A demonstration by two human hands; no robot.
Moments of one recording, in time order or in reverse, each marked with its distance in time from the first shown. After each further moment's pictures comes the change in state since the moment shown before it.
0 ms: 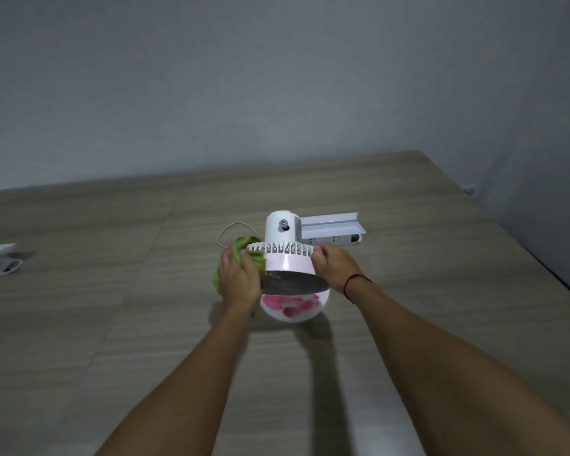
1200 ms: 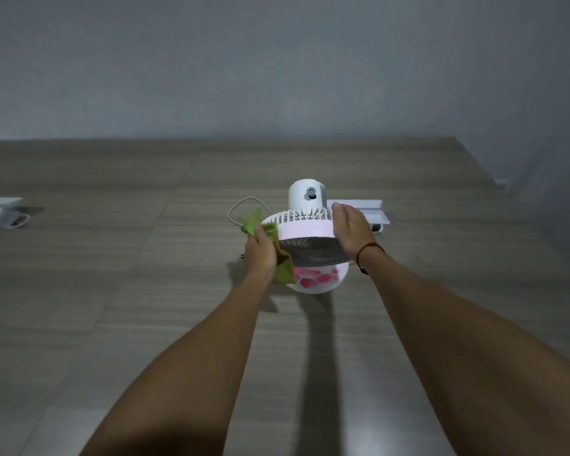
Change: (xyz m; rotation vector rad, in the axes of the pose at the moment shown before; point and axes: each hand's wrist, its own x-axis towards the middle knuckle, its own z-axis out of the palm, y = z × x) left_hand 0.030 0.008 0.025 -0.307 -0.097 -0.403; right_hand 0.058 -0.015 0.011 0.128 0.148 -0.024
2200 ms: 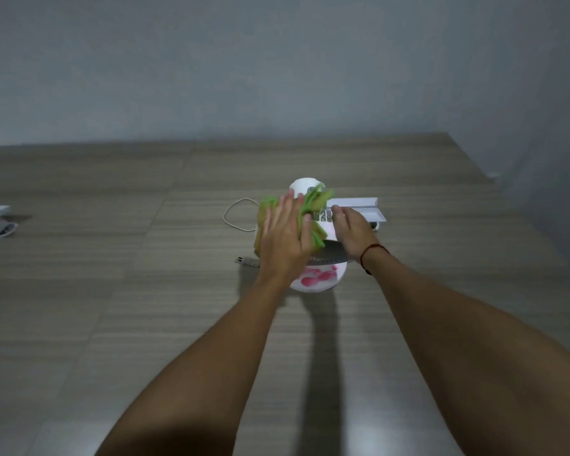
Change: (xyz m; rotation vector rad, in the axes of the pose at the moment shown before) left_hand -0.018 0.019 0.020 0.494 0.027 0.920; right_hand -0.006 0.000 -0.010 -0.010 -0.063 0.038
